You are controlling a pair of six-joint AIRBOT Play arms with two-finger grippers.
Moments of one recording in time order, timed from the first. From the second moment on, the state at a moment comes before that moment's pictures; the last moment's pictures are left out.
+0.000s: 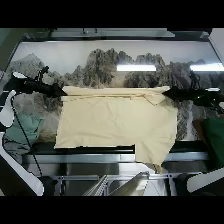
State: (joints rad) left arm 0.28 -2.15 1.79 0.78 -1.40 -0.95; right arm -0.37 -1.82 1.18 -0.41 0.94 0.68
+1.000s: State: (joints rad) left arm 0.44 -1.90 1.70 0.81 -1.80 -1.19; right arm -0.44 -1.27 1.08 -0.71 1.31 1.01
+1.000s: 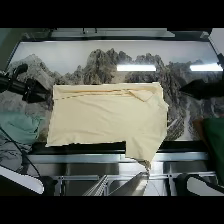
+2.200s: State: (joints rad) left arm 0.41 -1.73 0.98 1.09 -1.56 -1.15; right arm -0.44 -0.67 0.31 -1.01 1.26 1.51
